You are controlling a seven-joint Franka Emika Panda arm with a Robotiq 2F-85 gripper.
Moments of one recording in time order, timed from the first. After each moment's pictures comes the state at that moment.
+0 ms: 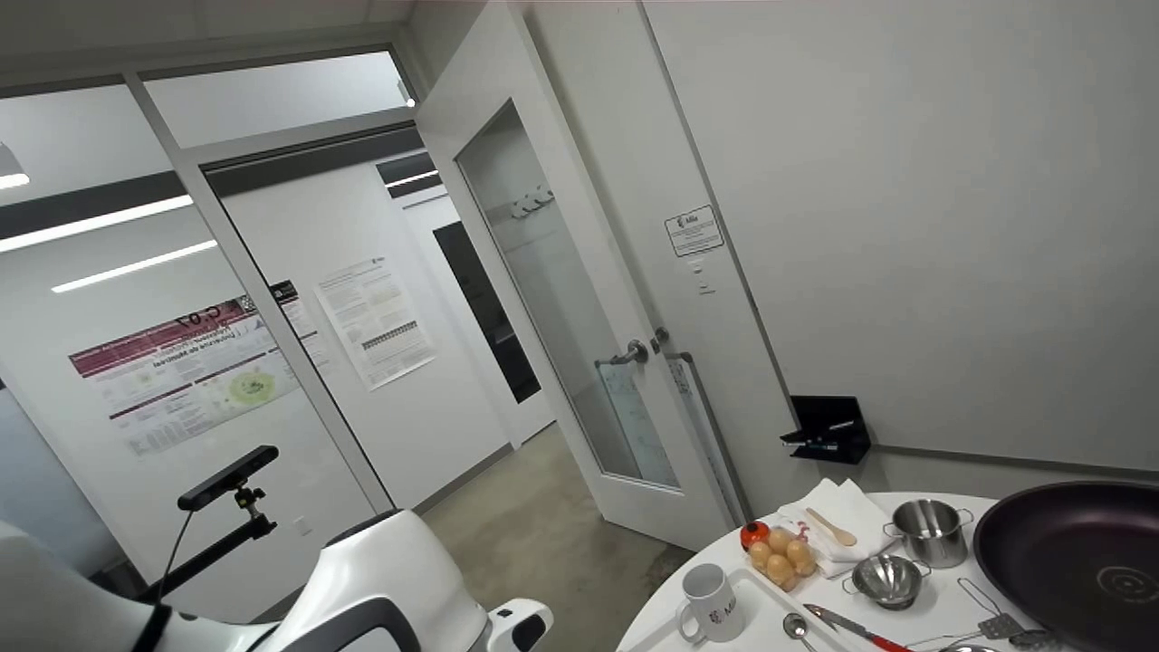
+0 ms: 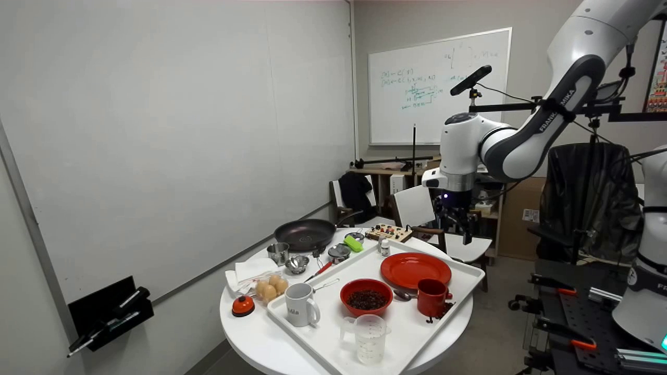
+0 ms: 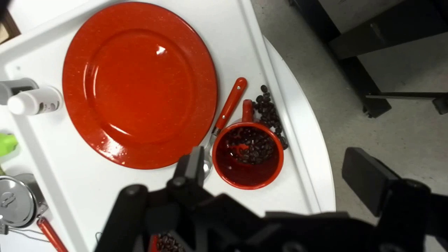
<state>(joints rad) 0.01 -0.12 -0.04 -2.66 -0.45 2.56 -0.59</state>
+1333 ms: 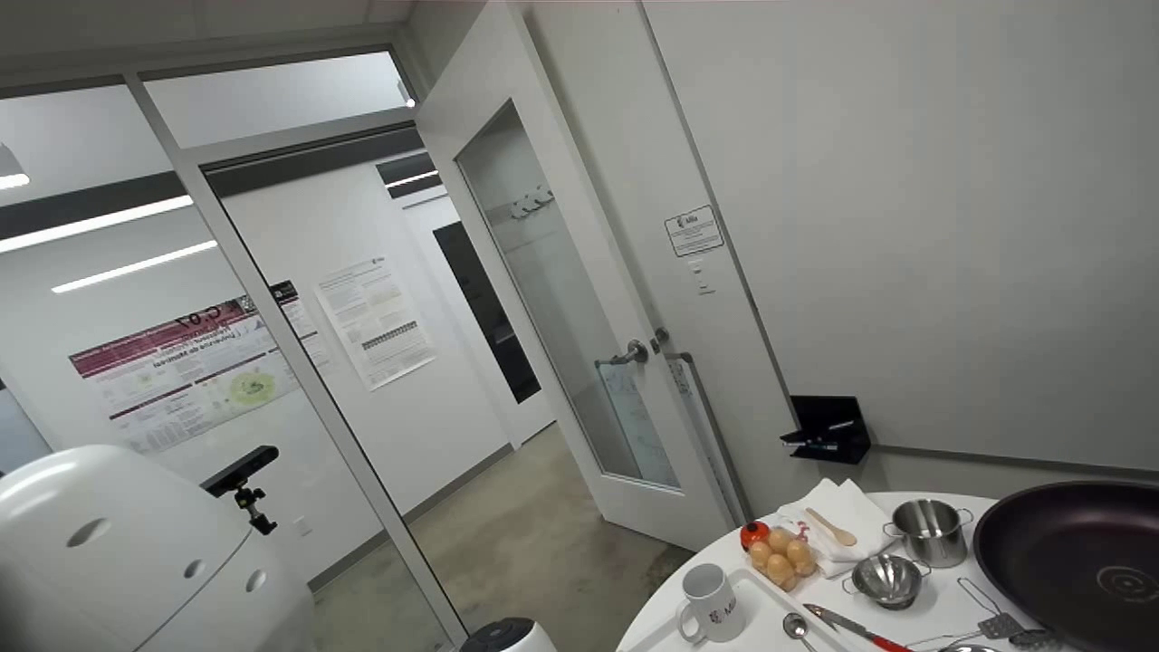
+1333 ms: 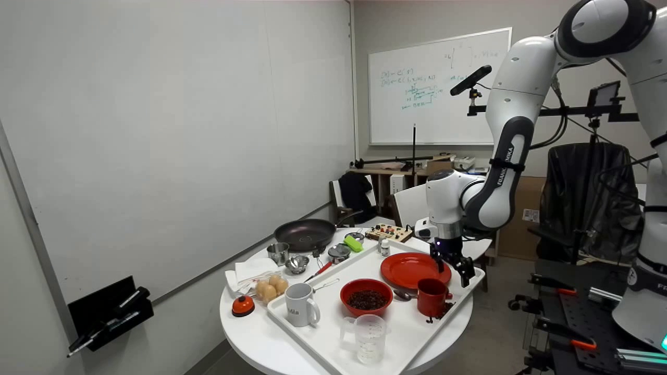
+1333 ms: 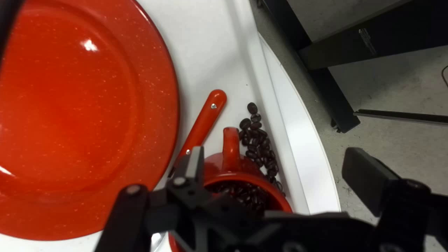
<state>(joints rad) -0.07 0.36 -0.03 -2.52 -0.46 2.77 -0.65</state>
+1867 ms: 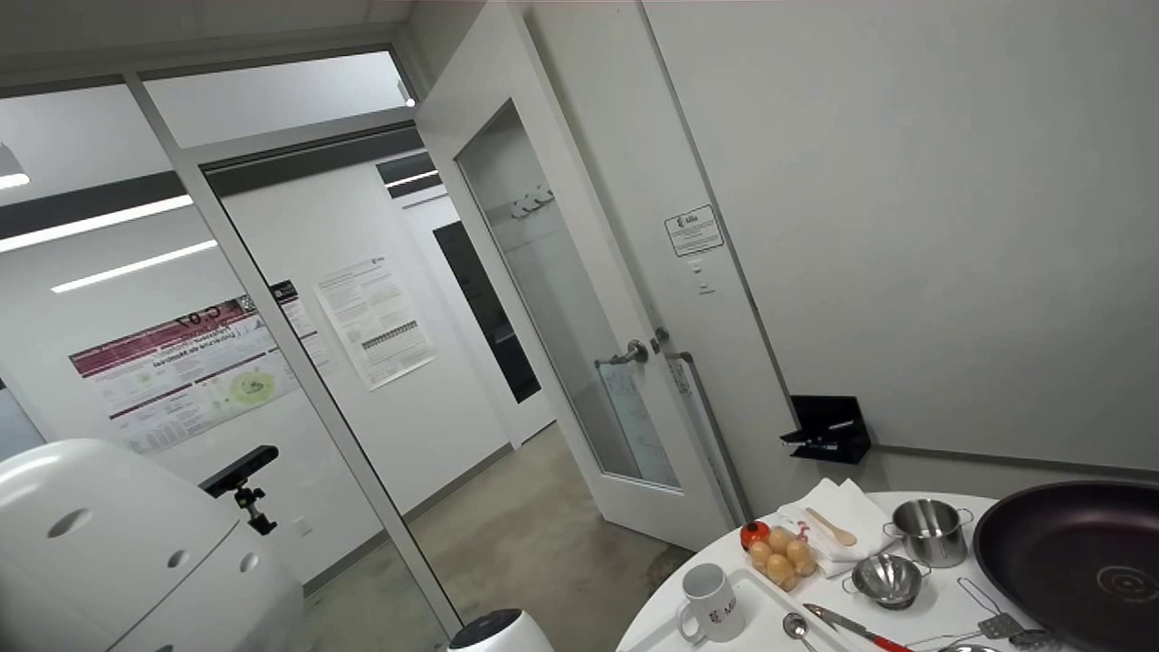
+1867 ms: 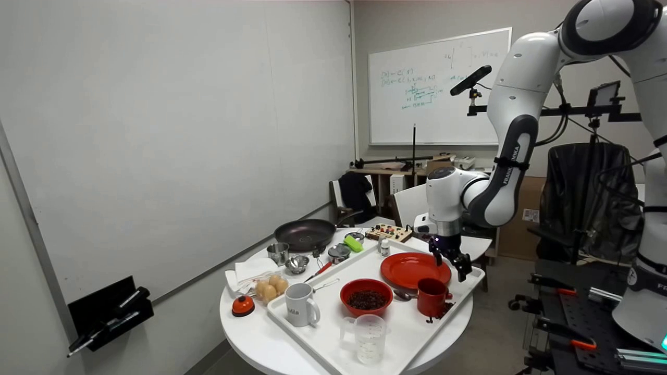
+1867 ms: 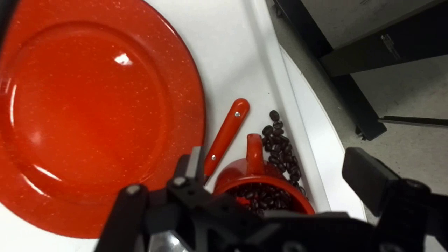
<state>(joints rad) -0.01 0.34 -0.10 -2.52 -0.59 2.77 -0.51</state>
